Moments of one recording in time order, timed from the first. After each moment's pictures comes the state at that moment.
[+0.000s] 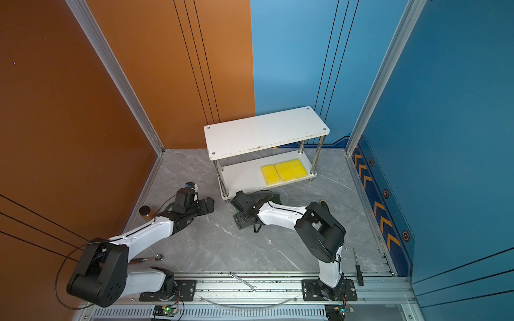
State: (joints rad) left arm -0.26 1.32 0.58 -0.03 -0.05 -0.44; right arm 0.91 1.86 1.20 -0.45 0.14 0.38
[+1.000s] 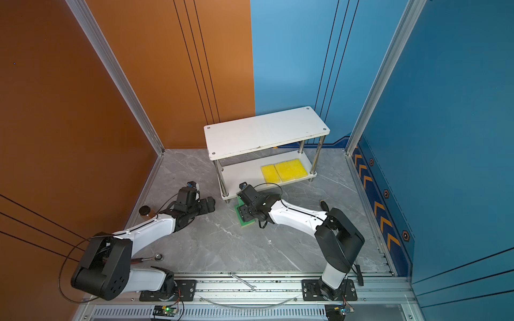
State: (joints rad) left arm -0.26 1.37 0.60 -0.02 -0.05 -0.44; right arm 0.85 1.68 1.16 -0.40 0.14 0.30
